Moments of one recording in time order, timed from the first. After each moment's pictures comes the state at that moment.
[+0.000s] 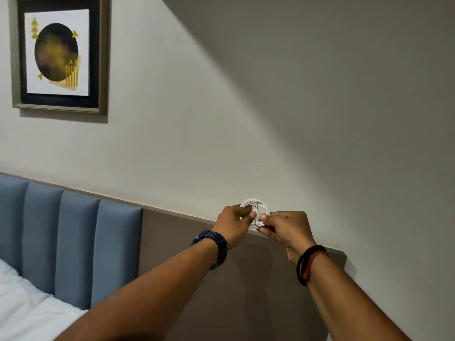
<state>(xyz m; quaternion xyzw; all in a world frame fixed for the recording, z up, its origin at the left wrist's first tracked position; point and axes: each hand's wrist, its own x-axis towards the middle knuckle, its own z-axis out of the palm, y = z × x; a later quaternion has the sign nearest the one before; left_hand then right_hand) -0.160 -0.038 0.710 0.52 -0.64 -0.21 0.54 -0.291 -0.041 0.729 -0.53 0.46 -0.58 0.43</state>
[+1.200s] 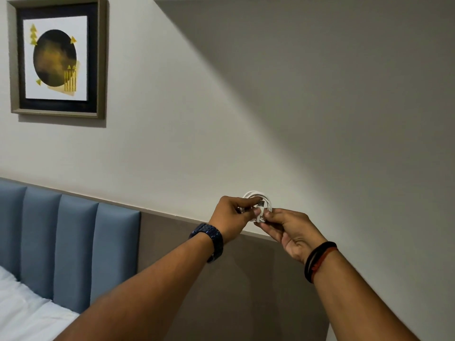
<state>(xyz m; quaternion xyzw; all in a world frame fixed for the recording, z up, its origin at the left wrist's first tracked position) -0.162 -0.020 0.733 0.43 -0.63 -0.25 0.60 -0.305 -0.027 0.748 -0.45 0.36 -0.55 0.61</state>
